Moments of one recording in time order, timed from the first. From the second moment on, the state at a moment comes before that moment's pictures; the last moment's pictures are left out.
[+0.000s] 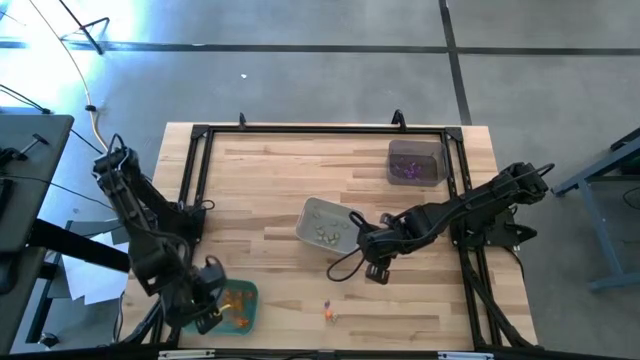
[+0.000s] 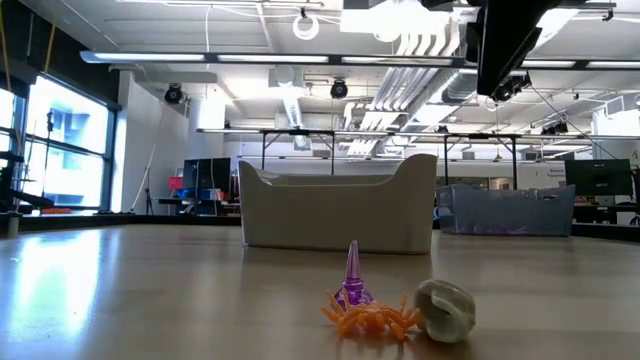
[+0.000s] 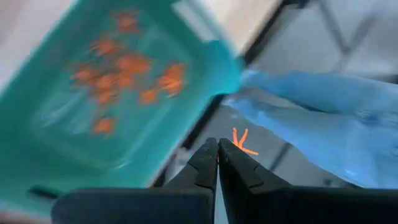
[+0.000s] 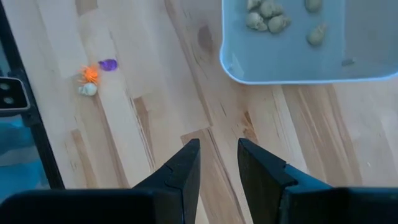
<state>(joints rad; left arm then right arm) -1.00 1.32 1.10 -0.82 -0.08 -1.65 0.37 1.57 1.29 -0.93 0.06 0.70</state>
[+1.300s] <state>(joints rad) -1.03 1.56 0.91 -0.73 -0.08 -1.72 0.37 1.57 1.29 -0.82 0.11 0.76</state>
